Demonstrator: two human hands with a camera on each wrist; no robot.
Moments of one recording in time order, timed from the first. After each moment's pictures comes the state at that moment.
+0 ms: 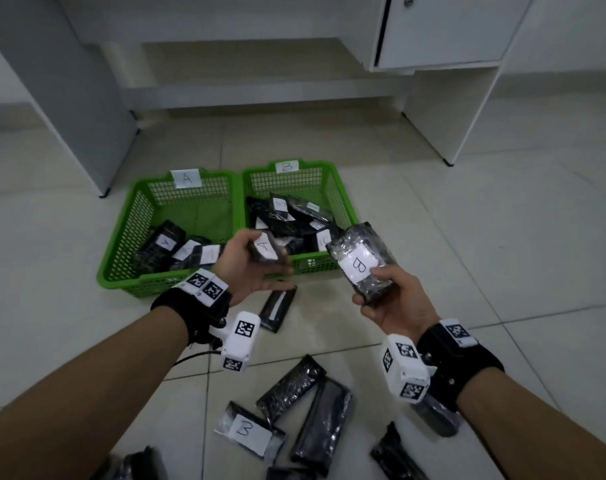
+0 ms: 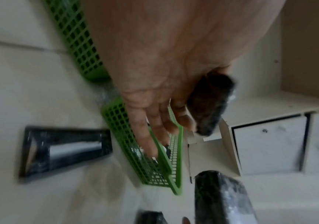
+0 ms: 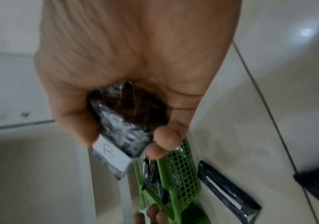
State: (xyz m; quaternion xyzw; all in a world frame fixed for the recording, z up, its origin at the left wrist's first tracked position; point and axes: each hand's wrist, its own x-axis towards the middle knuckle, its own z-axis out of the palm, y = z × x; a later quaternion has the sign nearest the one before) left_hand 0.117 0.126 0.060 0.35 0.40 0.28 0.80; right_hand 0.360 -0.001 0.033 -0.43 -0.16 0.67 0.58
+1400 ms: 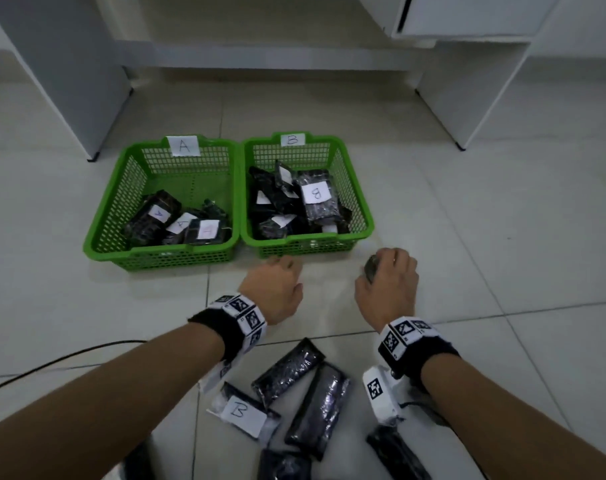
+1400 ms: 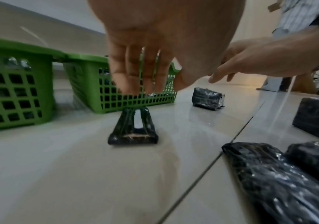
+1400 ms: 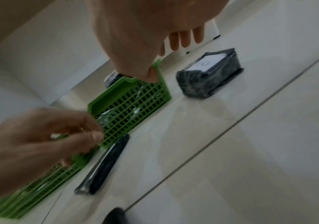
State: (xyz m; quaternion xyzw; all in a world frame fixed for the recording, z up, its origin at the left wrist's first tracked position) left_hand 0.140 0.091 -0.014 0.91 0.41 0.01 0.05; right_hand 0.345 0.017 -0.031 -0.81 -0.52 0.00 0.25
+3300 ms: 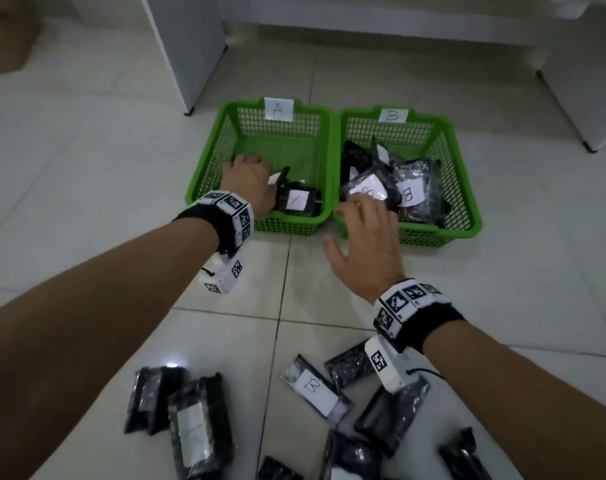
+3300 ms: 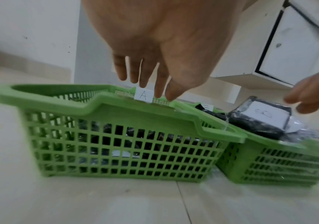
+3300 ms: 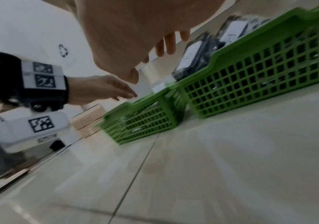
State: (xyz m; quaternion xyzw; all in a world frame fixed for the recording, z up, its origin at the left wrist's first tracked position) left_hand -0.019 0.215 0.018 0.79 0.62 0.06 0.01; right_hand 0.193 0.084 0.013 -0.61 -0.76 -0.01 0.23
